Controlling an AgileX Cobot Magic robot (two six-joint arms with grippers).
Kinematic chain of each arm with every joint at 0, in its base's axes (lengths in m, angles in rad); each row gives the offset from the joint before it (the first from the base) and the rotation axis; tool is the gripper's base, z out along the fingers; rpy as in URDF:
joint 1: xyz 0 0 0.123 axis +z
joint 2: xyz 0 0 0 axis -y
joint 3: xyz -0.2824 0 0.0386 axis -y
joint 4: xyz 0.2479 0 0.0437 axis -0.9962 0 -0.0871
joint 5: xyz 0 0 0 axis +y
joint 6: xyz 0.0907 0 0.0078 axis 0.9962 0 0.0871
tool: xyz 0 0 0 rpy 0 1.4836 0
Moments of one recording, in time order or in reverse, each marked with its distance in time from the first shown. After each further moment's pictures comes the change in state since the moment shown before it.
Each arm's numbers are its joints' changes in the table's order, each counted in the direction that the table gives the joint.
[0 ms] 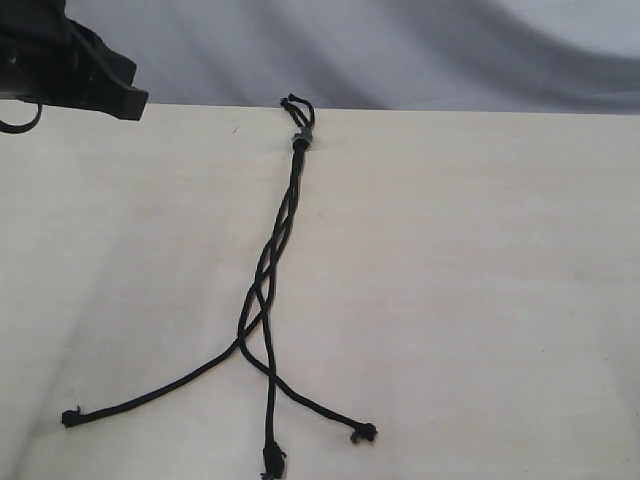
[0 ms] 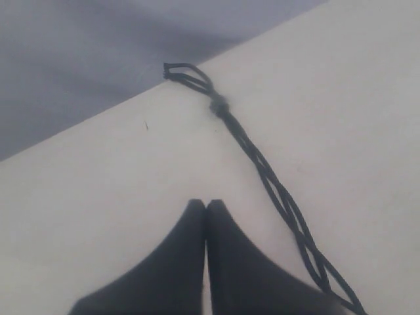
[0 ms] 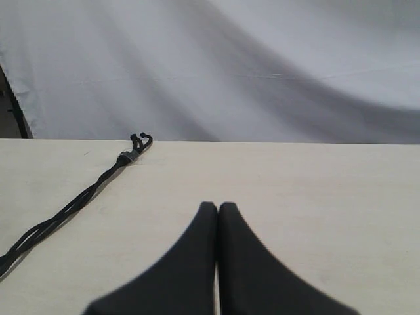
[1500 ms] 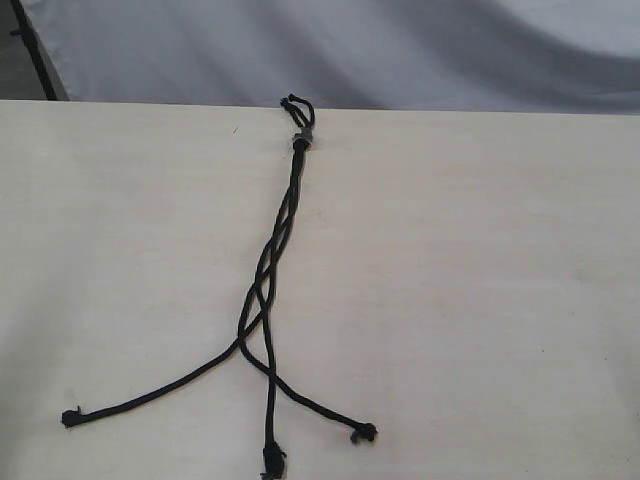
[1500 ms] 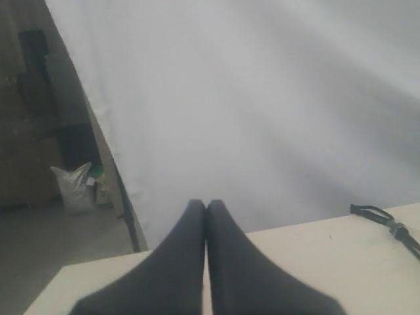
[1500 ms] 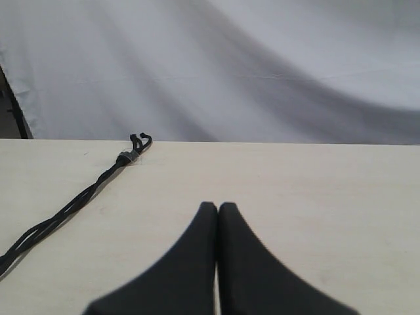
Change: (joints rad) left arm 0.257 1.132 -0.899 -0.132 -0.507 -0.147; right arm 0.000 0.000 0.000 0.000 0.000 0.000
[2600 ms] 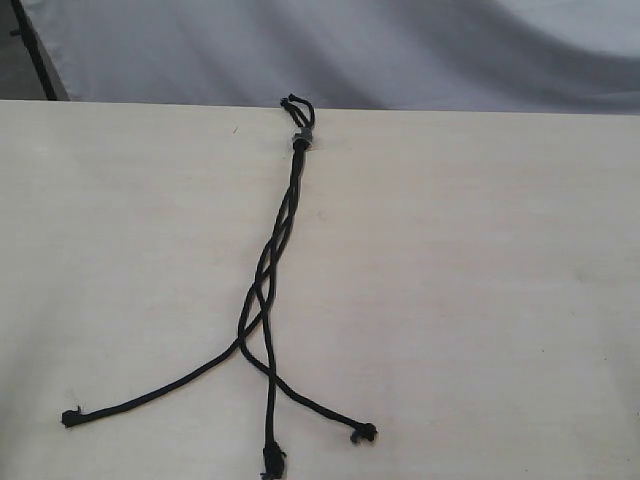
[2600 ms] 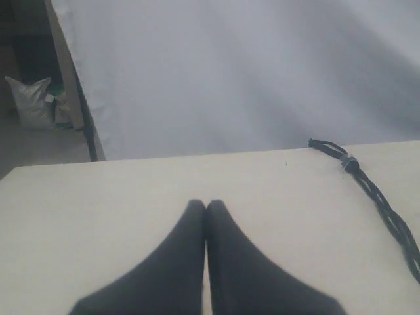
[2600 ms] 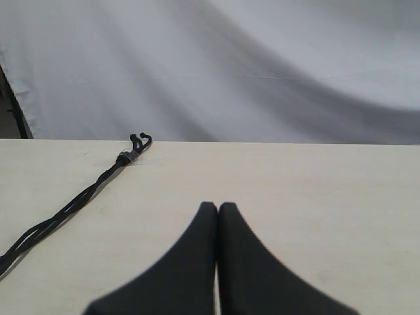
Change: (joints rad) left arm 0.000 0.145 -0.071 -0.328 0.276 -0.481; right arm 0.000 0.000 0.000 0.000 0.000 0.000
